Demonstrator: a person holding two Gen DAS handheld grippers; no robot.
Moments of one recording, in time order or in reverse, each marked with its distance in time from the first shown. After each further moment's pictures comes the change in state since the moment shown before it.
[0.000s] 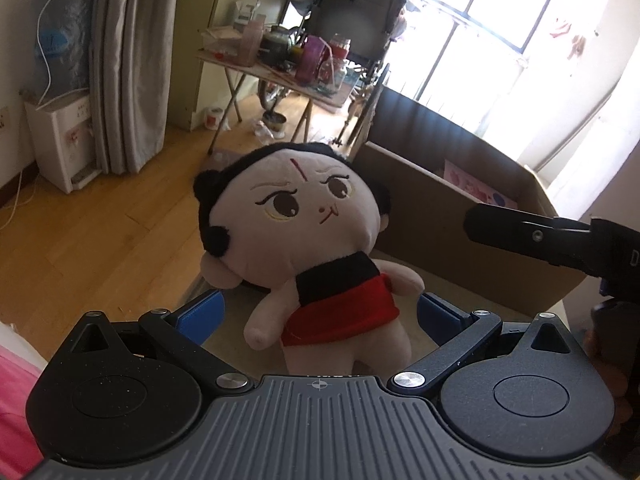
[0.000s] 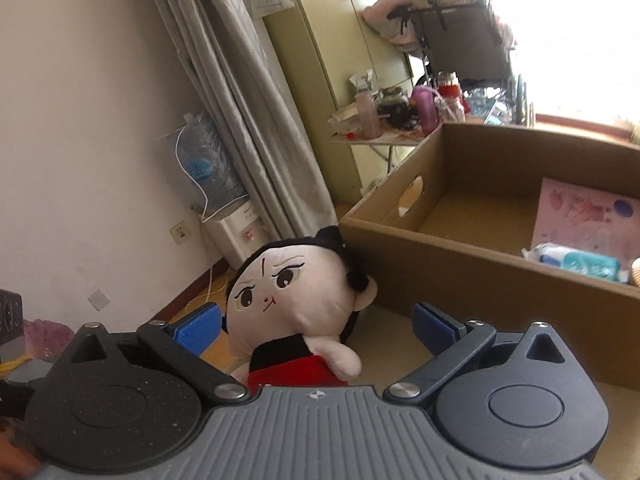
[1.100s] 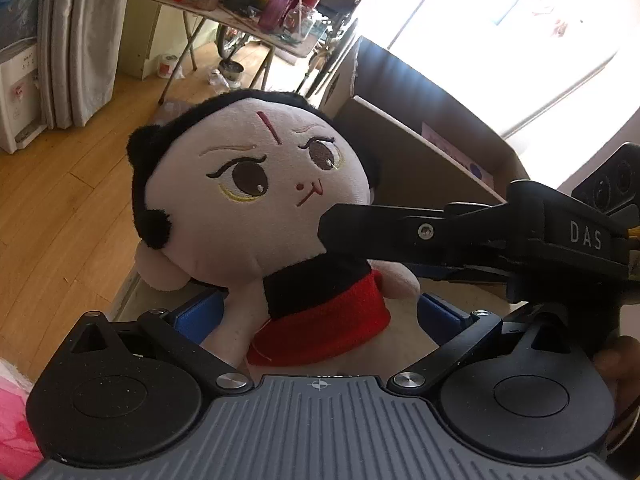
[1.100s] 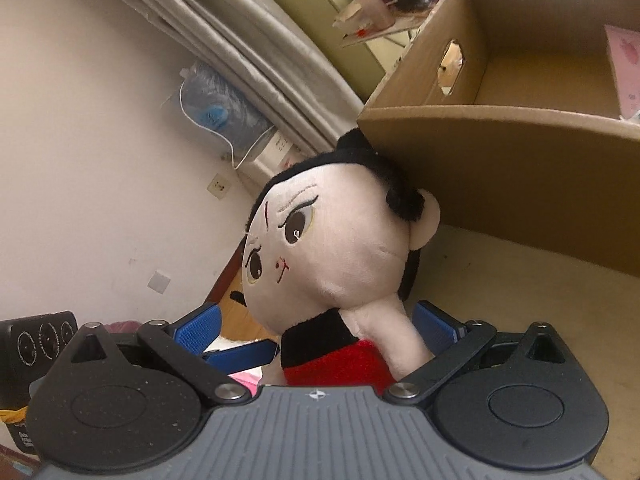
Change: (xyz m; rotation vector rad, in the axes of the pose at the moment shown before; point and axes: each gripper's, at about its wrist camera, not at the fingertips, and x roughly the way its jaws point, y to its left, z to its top) left arm 0.051 0.017 0.012 -0.022 0.157 -0.169; right arm 0.094 -0.023 -0.002 0.255 0.278 0.188
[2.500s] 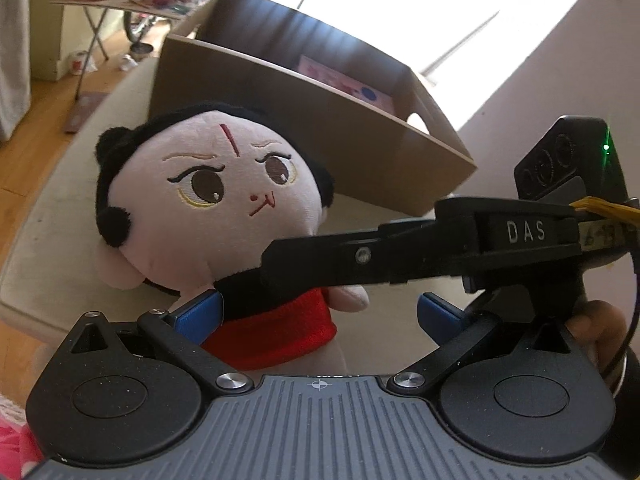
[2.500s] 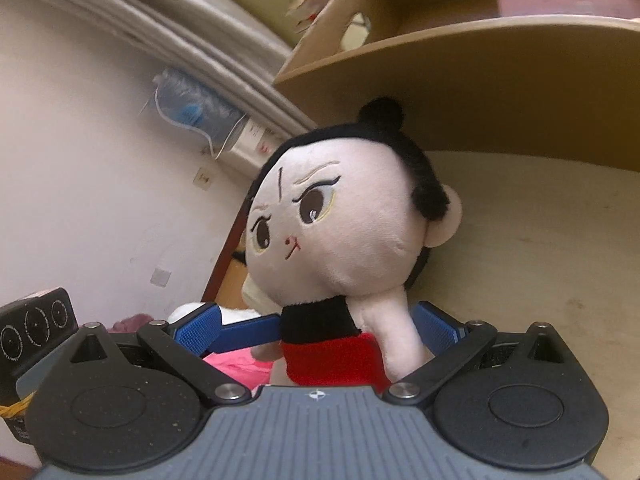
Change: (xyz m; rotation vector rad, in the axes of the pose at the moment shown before) left arm -0.013 -0.074 -0.042 0.190 0.134 -0.166; right arm -0.086 -0.048 -0.055 0.159 0.018 -0.027
